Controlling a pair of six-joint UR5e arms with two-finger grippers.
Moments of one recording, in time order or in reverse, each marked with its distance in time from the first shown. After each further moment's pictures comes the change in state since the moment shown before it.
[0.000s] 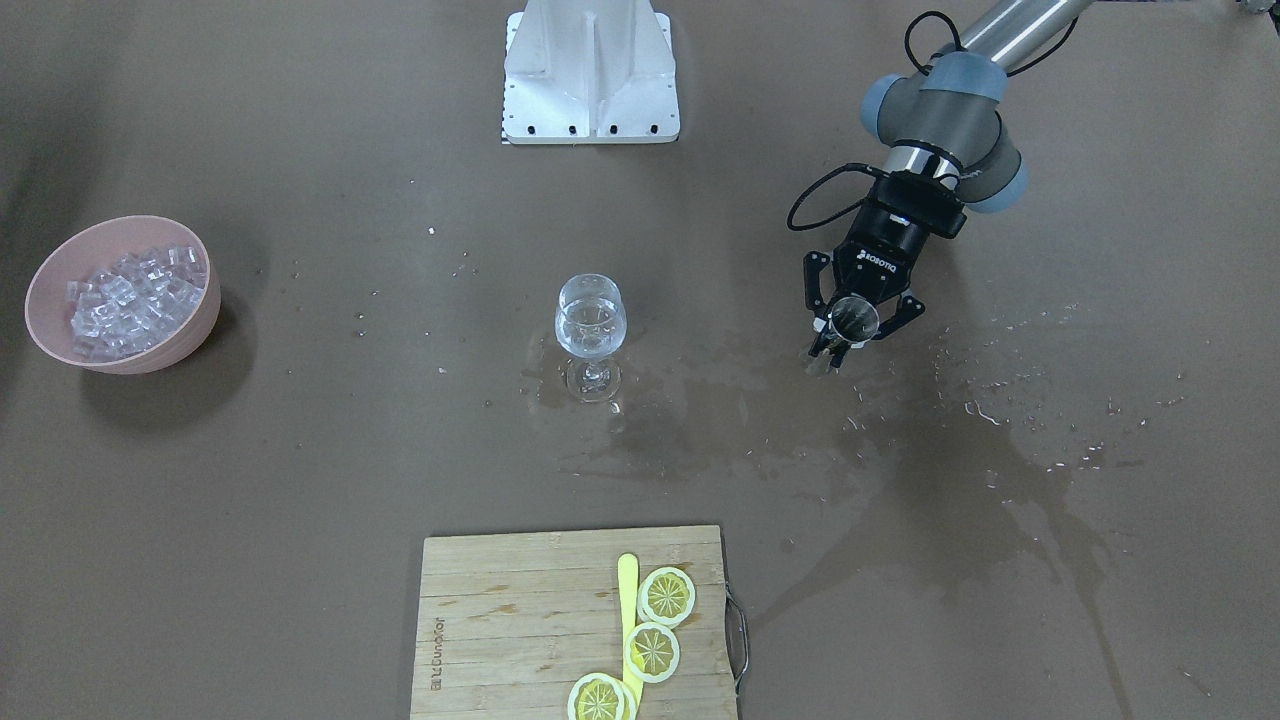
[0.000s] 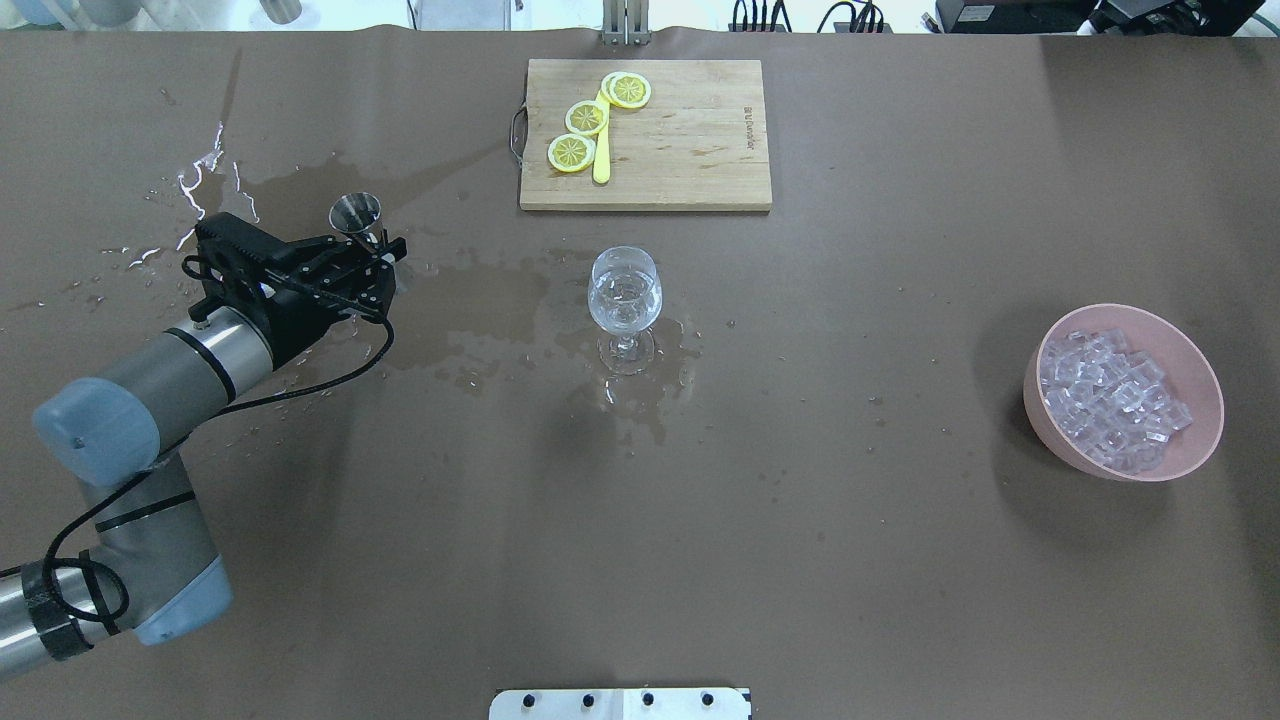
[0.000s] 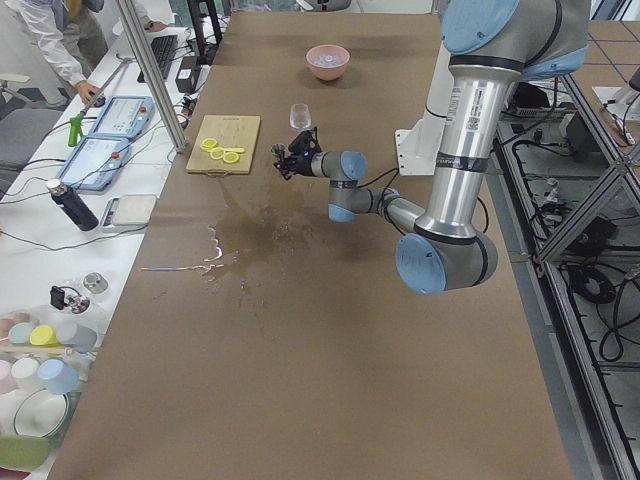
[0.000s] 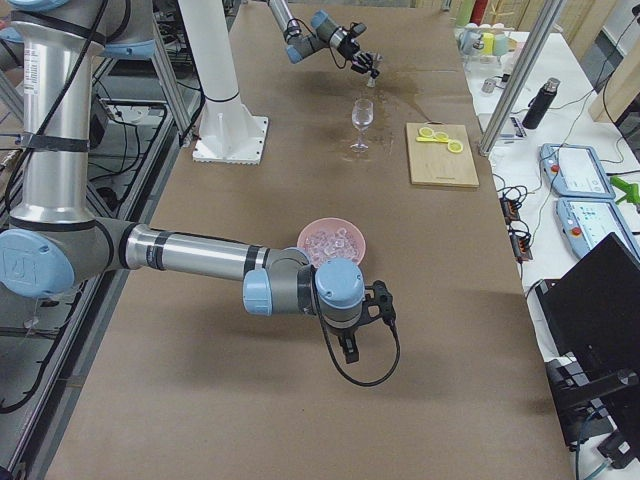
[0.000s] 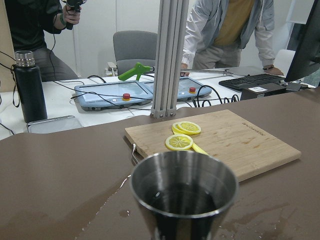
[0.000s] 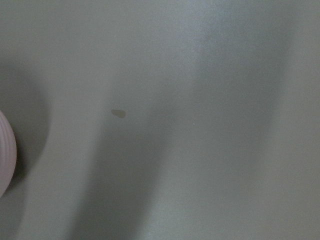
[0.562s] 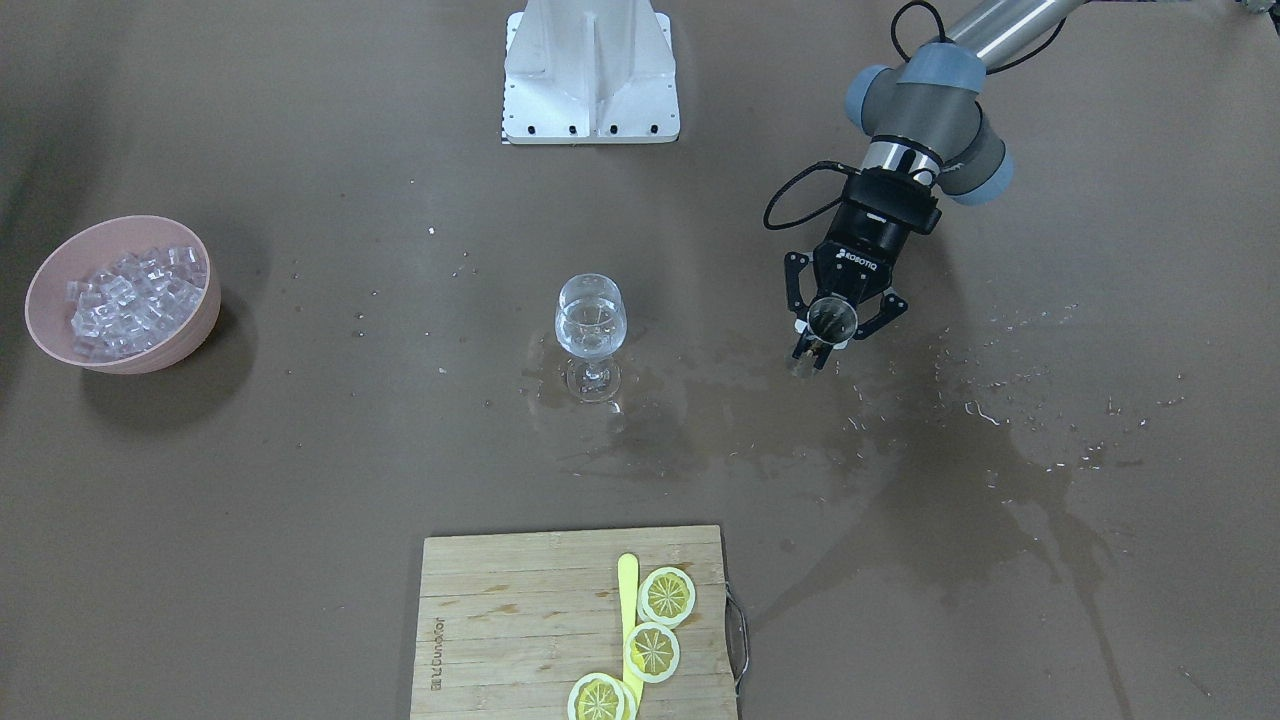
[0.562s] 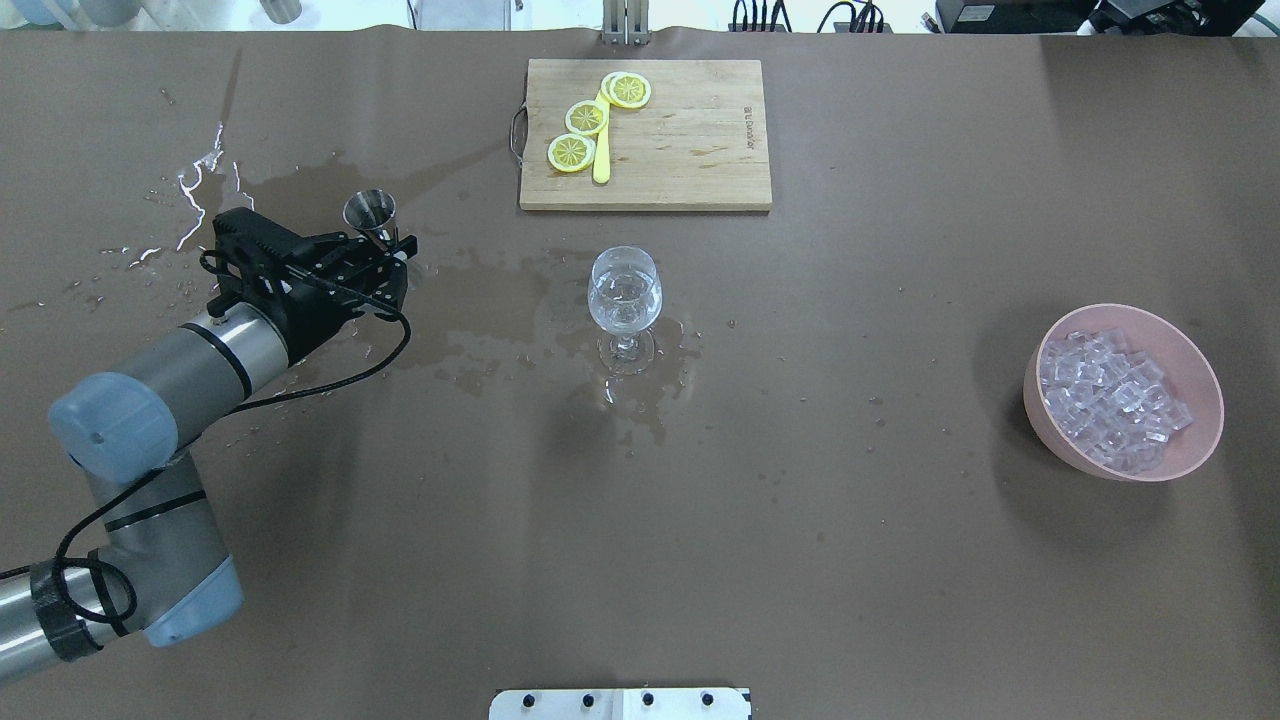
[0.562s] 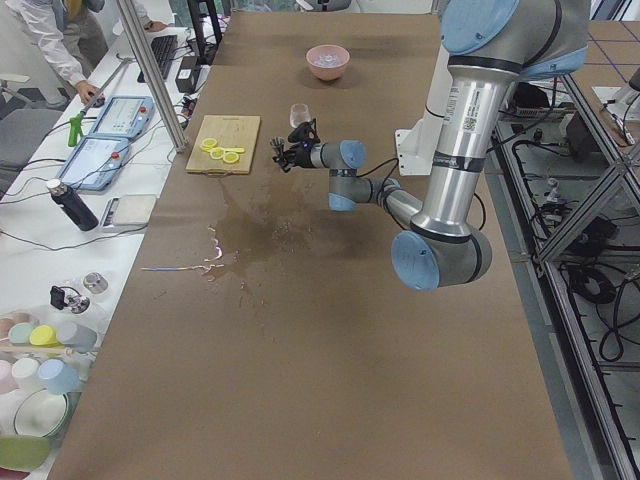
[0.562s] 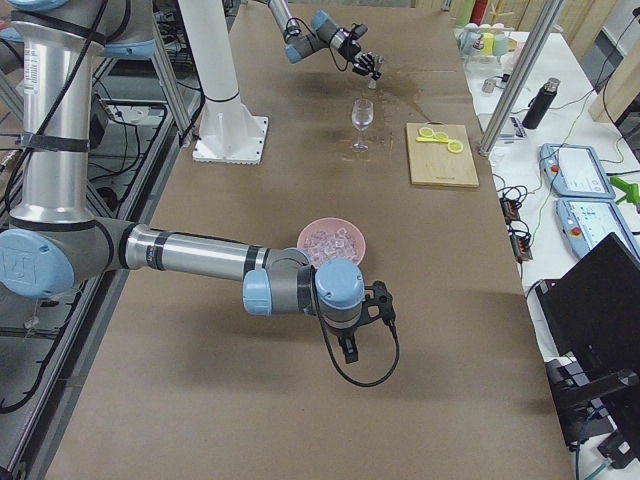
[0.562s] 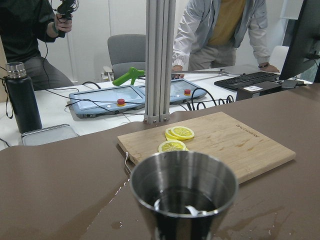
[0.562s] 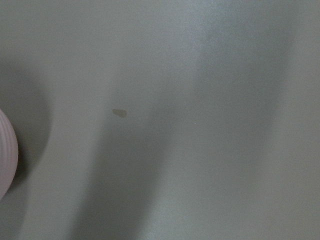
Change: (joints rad) left arm 0.008 -0.056 -0.038 0.160 0.036 0.012; right arm 0.000 0.000 -0.002 -0.003 0.004 0.001
